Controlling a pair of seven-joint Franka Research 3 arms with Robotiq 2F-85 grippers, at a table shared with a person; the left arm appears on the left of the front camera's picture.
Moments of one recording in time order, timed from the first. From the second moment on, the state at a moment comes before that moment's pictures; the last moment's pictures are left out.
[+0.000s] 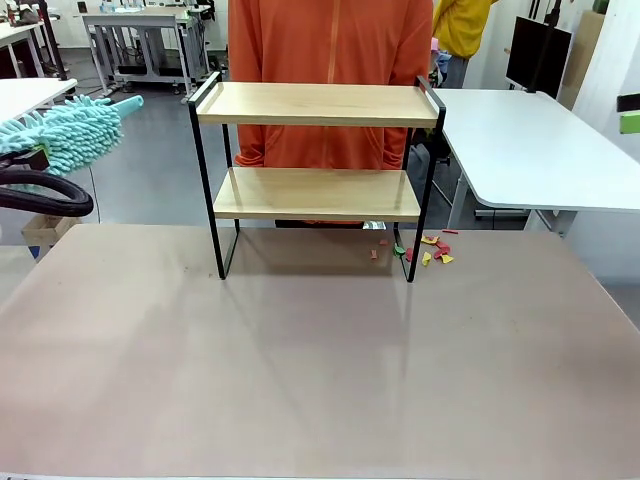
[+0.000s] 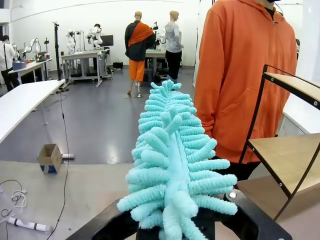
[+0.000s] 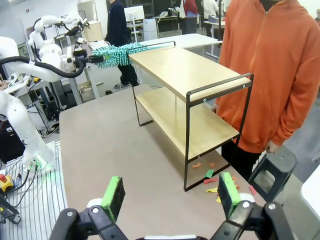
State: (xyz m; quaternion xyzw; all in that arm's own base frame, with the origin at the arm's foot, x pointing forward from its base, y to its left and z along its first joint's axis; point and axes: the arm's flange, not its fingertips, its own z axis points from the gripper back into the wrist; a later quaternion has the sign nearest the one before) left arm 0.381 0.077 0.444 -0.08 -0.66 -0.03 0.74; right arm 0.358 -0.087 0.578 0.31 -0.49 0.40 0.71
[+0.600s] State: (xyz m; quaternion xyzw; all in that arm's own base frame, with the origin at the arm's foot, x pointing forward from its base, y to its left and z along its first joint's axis) left arm 0.381 0.077 0.444 -0.08 -0.67 -0.03 0.74; right arm 0.358 -0.087 0.578 0.31 -0.49 0.40 0.71
